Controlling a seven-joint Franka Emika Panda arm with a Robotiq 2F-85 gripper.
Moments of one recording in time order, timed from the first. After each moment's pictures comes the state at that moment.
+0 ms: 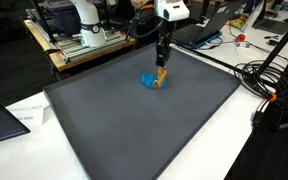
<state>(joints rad) 0.00 0.28 0.07 -2.05 0.05 2.37 -0.40</state>
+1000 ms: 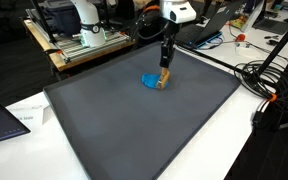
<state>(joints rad) 0.00 0.34 0.08 -1.97 0.04 2.33 -0.40</state>
